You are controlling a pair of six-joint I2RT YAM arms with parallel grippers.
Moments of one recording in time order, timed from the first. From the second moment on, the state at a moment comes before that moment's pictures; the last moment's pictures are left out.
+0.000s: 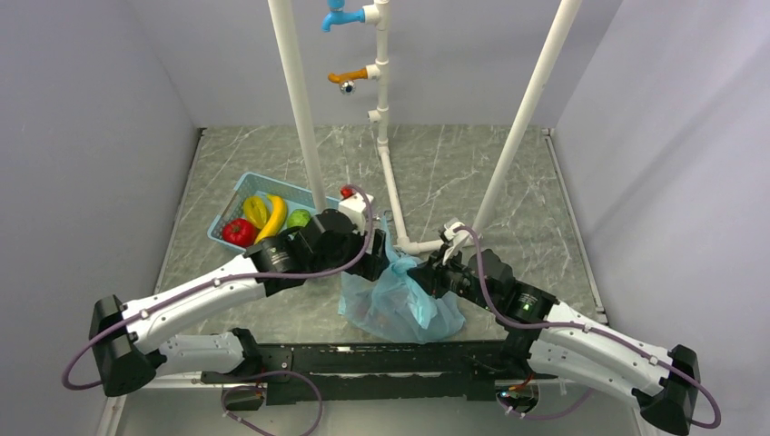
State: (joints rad) left arm -0.99 1.11 0.98 -0.46 -0.15 -0.48; right arm 0.97 0.67 0.47 -0.10 0.06 0.37
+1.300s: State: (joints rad) left arm -0.99 1.17 0.89 -0.27 -0.12 -0.57; right arm 0.97 0.99 0.85 -0.42 0.10 0.26
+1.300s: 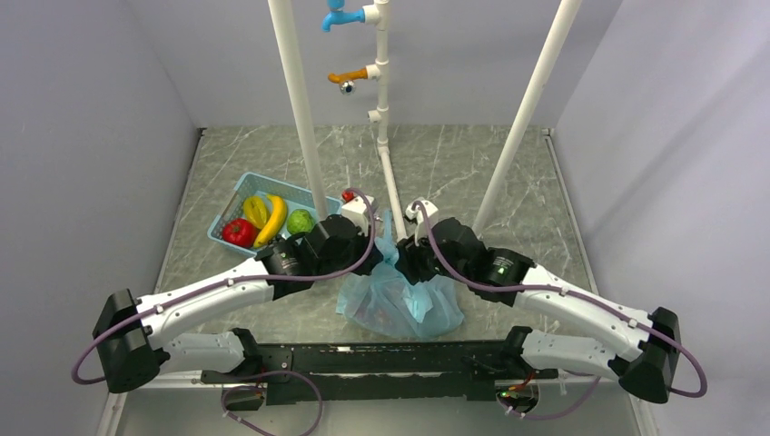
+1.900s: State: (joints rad) left arm -1.00 0.96 0.77 -0.23 -0.17 -0.66; right arm 1.00 0.74 0.71 -0.31 0.24 0.36
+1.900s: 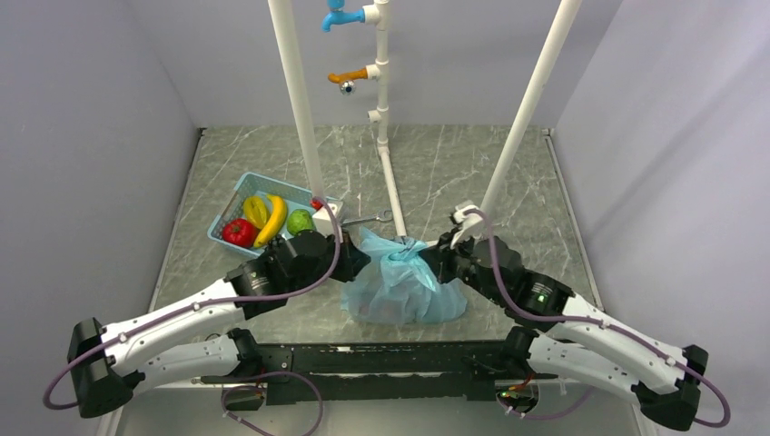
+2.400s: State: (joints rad) left arm -0.99 0.95 0.83 -0.37 -0.12 -0.57; right arm 0.88 0.74 0.69 -0.31 0.19 0.31
